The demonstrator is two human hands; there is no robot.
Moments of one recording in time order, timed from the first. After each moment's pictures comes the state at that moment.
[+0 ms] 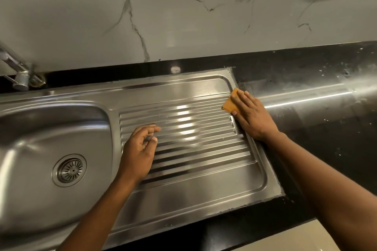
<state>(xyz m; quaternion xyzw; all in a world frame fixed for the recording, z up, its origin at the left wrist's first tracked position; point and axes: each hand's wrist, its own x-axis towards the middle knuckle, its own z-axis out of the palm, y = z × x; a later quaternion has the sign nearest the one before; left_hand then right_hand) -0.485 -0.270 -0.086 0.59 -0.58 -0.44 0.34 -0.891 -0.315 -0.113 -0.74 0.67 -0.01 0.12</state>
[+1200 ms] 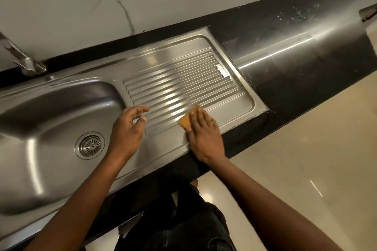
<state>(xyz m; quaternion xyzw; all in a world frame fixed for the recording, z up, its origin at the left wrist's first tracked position) -0.380 -0.200 -0.051 0.52 -0.64 -0.49 0.29 -0.603 -0.091 -0.113 -0.59 0.79 -0.09 0.17</state>
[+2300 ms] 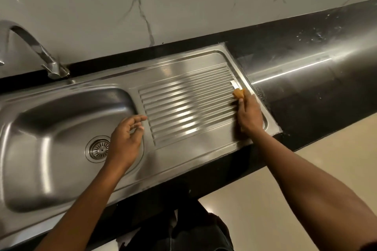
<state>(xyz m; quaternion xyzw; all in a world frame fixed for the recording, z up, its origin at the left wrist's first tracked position) -0.363 -0.206 -0.043 0.57 -0.59 -0.46 0.33 -0.755 -0.181 -0.108 -0.43 0.84 -0.29 0.16</state>
